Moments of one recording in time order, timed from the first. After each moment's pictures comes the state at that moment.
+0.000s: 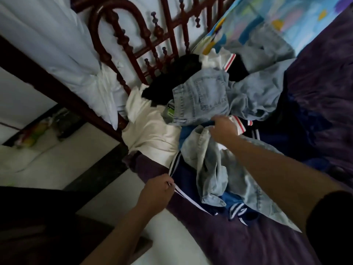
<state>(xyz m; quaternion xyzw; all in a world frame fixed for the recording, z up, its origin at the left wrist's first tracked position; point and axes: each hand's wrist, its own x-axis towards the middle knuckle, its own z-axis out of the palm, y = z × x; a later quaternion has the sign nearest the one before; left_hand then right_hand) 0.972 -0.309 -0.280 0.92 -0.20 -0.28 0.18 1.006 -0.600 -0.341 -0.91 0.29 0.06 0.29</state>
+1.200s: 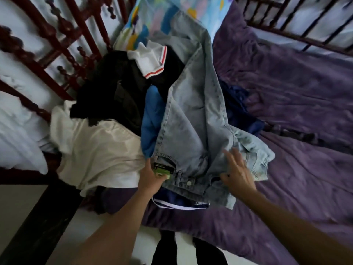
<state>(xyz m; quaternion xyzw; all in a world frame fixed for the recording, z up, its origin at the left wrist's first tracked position) 1.086 -0.363 -0.410 0.82 -0.22 -0.44 0.29 0.838 -0.504 -0.353 -0.82 0.52 0.04 0.23</state>
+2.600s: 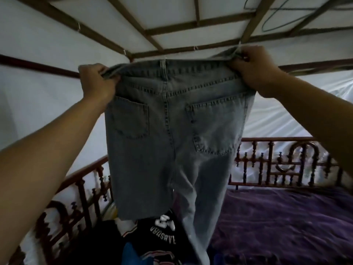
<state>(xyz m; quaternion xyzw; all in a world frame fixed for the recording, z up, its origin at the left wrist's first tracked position) 1.073 -0.458 0.315 0.58 -0.48 0.16 0.64 0.726 -0.540 0.335 -0.78 0.29 -0.55 0.11</state>
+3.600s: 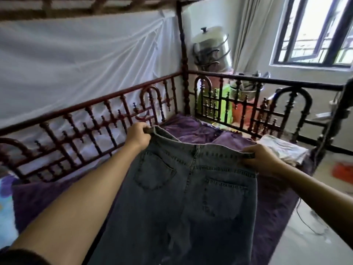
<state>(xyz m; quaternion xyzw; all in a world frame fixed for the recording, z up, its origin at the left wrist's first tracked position) 0.619 -0.717 0.018 0.47 -0.81 -0.20 0.30 0.339 -0.467 -0.039 -0.51 0.79 -0.32 0.12</state>
